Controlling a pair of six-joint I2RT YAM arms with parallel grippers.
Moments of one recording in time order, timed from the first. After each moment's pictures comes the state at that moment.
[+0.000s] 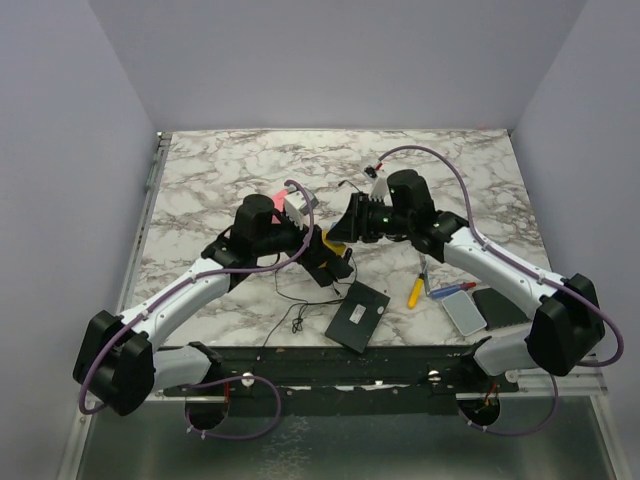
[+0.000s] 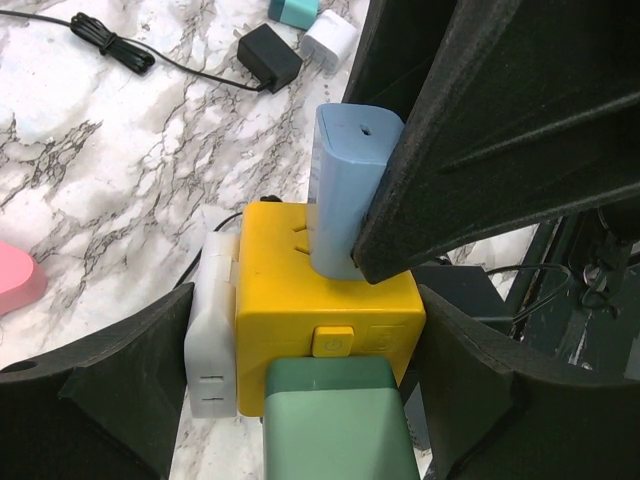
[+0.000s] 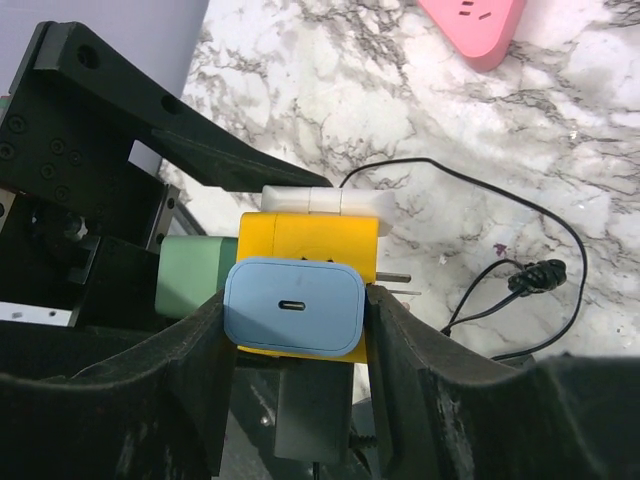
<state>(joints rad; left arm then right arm) -0.57 1.19 0.78 0.01 0.51 -0.12 0.63 1.41 1.07 -0.18 -0.46 0.61</state>
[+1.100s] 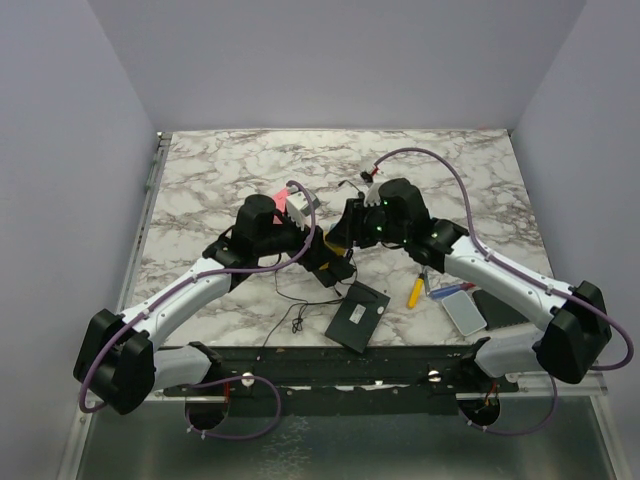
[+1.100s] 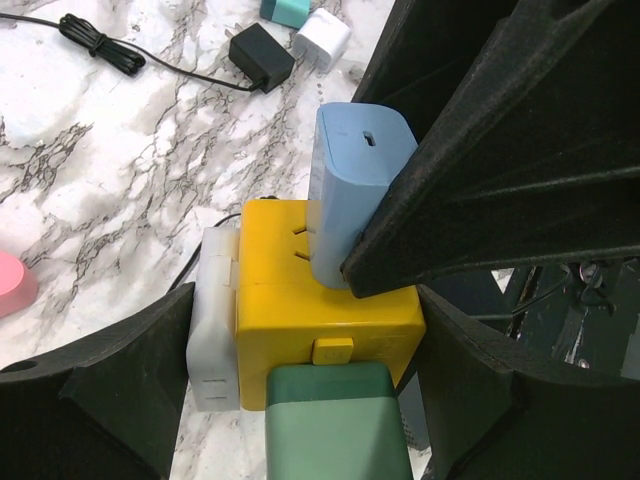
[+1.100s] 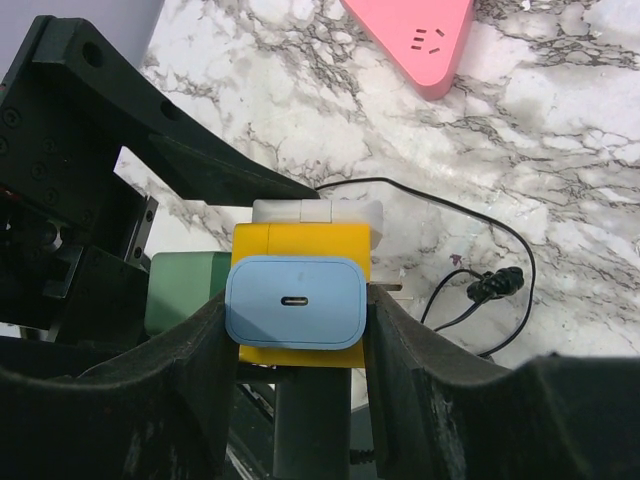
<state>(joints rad) -0.57 1.20 0.78 0.00 0.51 -0.11 0.75 1.35 1.07 -0.21 -0.16 0.54</state>
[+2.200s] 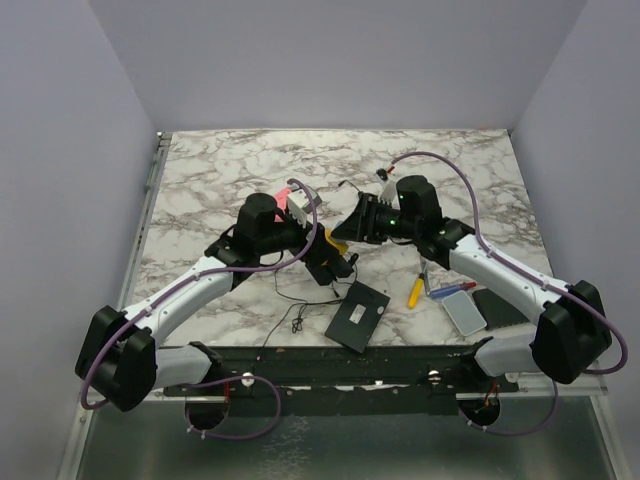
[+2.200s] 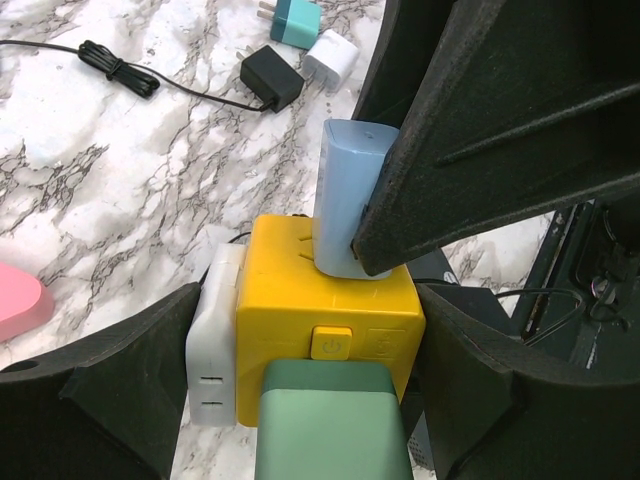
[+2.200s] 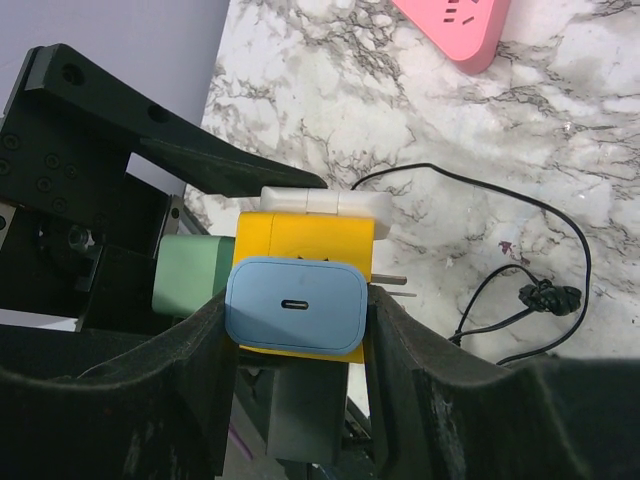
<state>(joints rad) -0.57 1.22 0.79 0.05 0.49 -0.11 0.60 1.36 0.97 -0.08 -0.44 0.72</state>
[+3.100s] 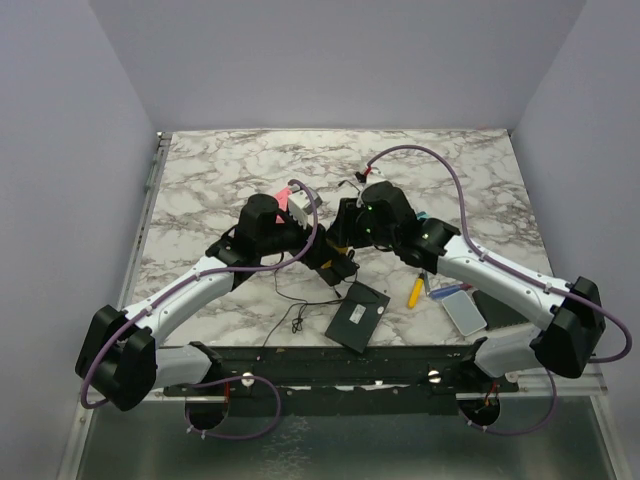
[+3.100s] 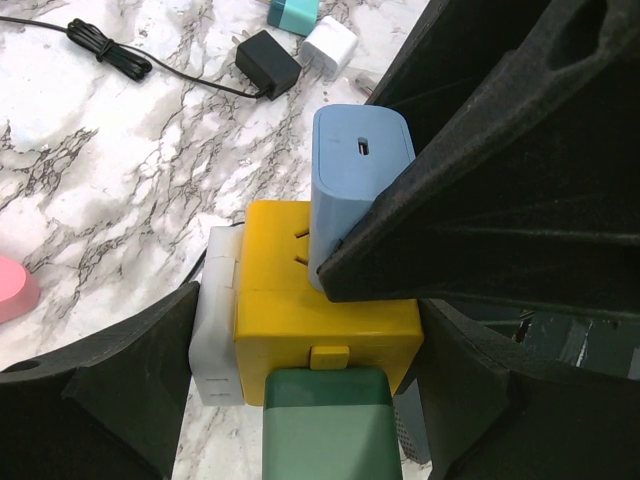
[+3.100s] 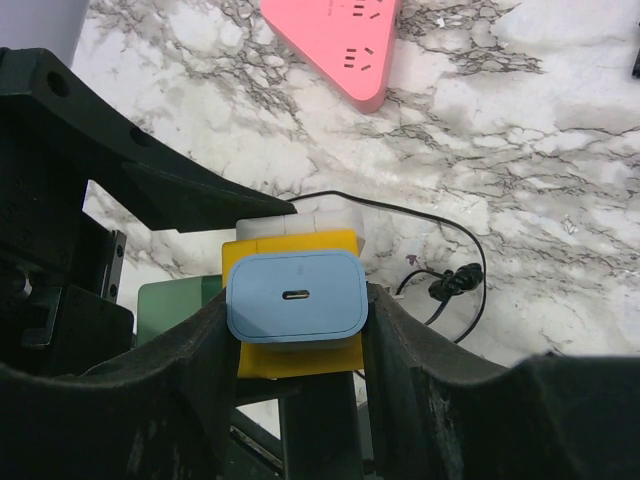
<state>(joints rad) -0.58 1.23 0.79 0.03 0.47 -0.12 0.83 1.38 1.15 -0.32 0.08 0.57</state>
